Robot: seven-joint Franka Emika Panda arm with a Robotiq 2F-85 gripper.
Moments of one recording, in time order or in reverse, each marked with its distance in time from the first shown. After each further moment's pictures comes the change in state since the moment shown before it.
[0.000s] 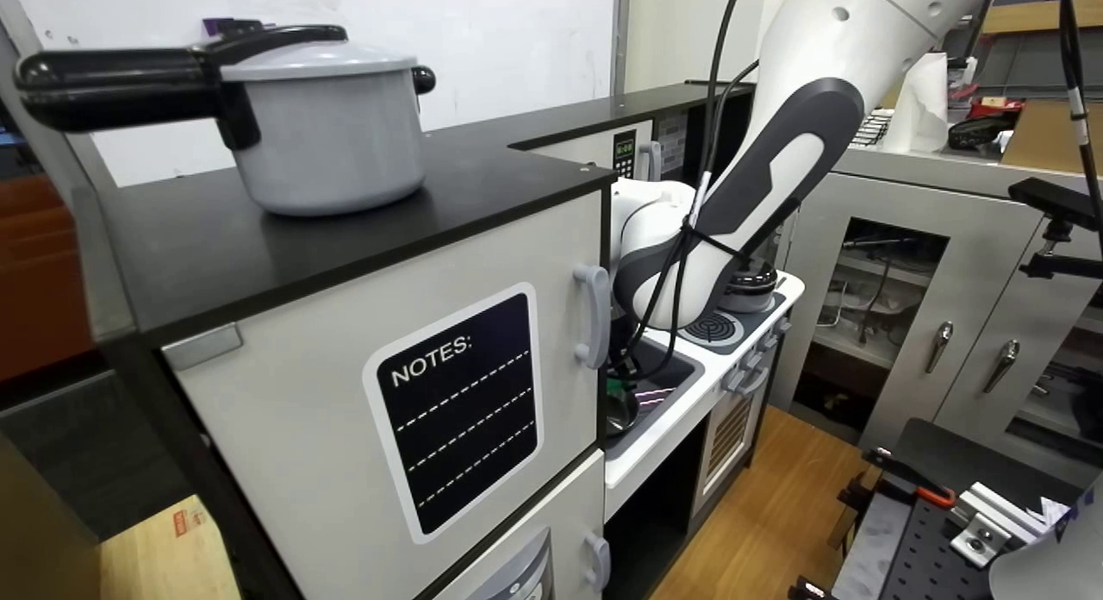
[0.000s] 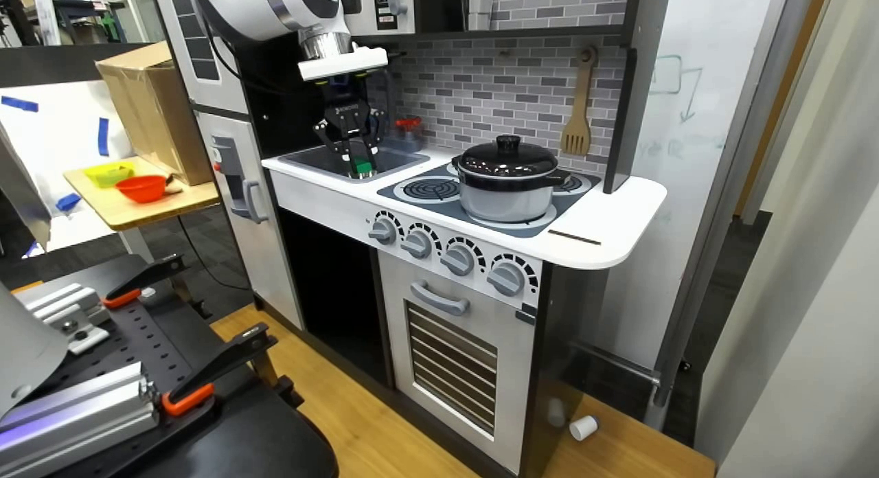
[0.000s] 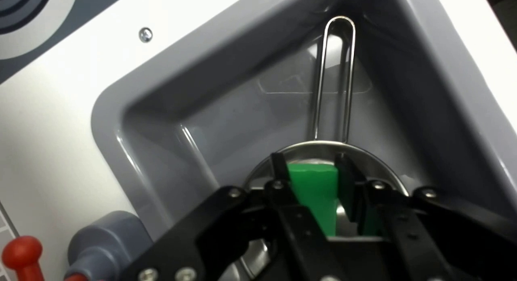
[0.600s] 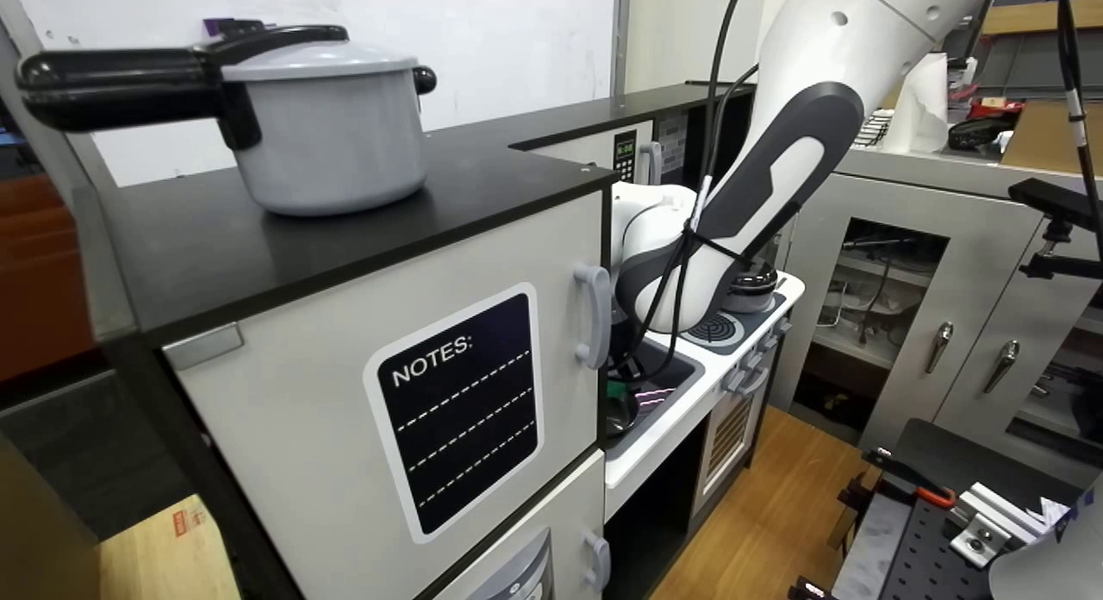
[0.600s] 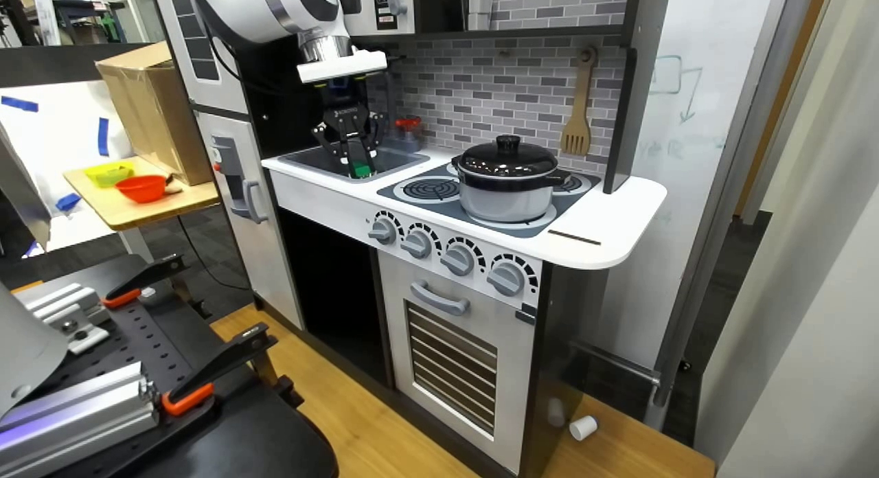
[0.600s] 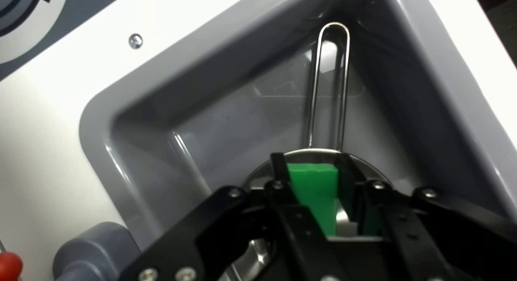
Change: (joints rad) arm -0.001 0.004 0.000 -0.007 0.000 -0.007 0.000
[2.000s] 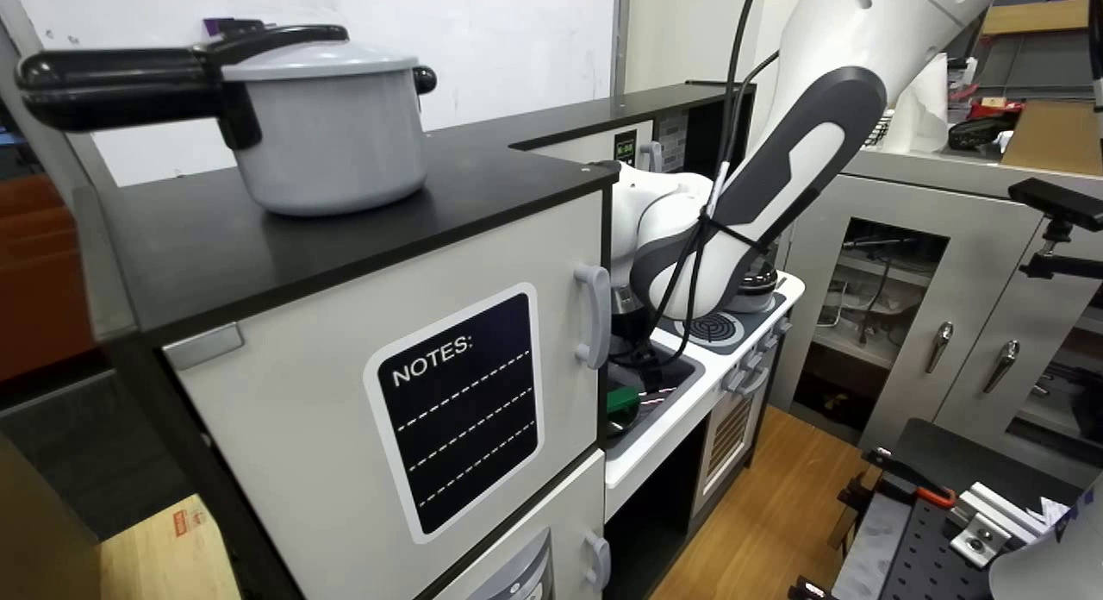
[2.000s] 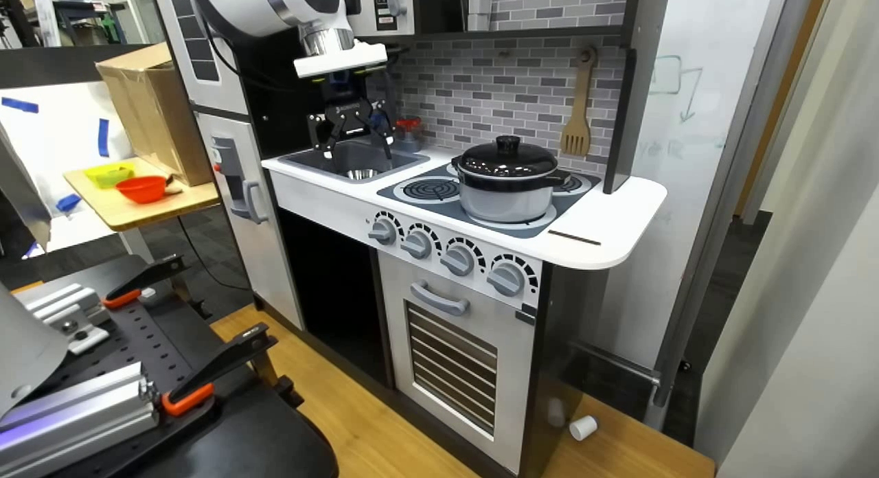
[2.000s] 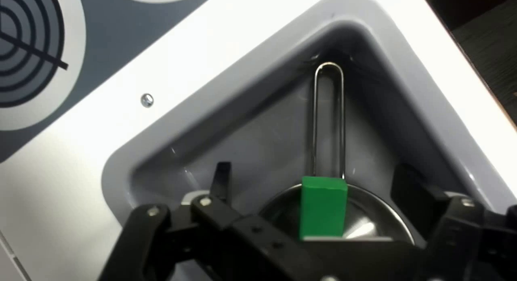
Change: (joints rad) arm -0.017 -0.053 -0.018 -0.043 0.000 -0.010 0.040
